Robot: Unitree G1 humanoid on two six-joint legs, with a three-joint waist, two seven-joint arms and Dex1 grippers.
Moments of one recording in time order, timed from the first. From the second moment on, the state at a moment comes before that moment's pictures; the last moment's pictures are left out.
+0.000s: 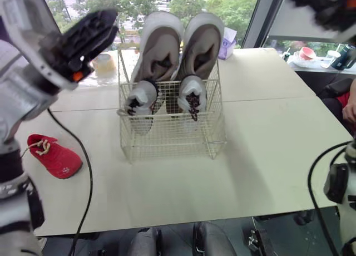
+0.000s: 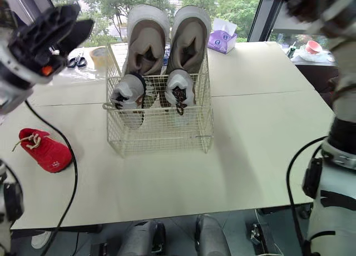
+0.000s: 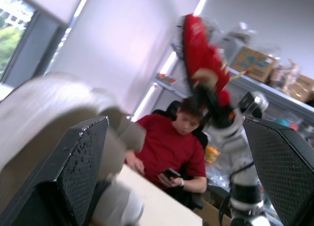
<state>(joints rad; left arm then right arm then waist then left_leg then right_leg) -0.87 0.84 0.29 -0.04 -1.76 0.85 -0.33 -1.04 -0.79 -0.16 -0.11 0.57 0.40 0.74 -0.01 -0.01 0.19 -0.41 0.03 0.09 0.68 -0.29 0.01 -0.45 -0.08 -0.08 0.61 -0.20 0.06</state>
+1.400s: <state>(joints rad) -1.07 0.38 0.45 -0.01 -1.59 0.85 -0.23 -0.90 -0.42 -0.40 -0.25 0.85 0.61 0.43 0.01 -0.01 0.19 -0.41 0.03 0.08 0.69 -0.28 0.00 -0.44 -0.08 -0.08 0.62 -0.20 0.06</state>
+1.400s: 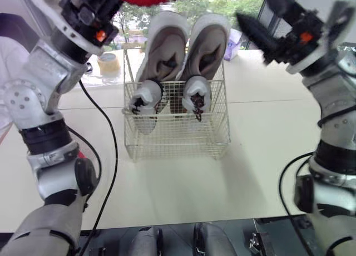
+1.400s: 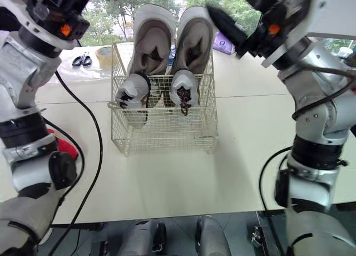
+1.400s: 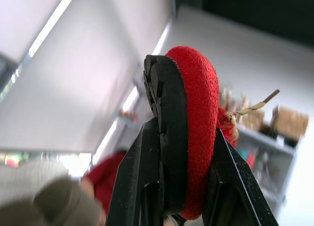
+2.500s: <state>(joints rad) -0.95 0.28 0.35 -0.09 -1.49 0.71 -0.29 -0.96 -0.02 -0.25 -0.33 1.31 0.48 -0.03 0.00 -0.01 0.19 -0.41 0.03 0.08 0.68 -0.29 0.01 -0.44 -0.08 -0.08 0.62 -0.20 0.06</state>
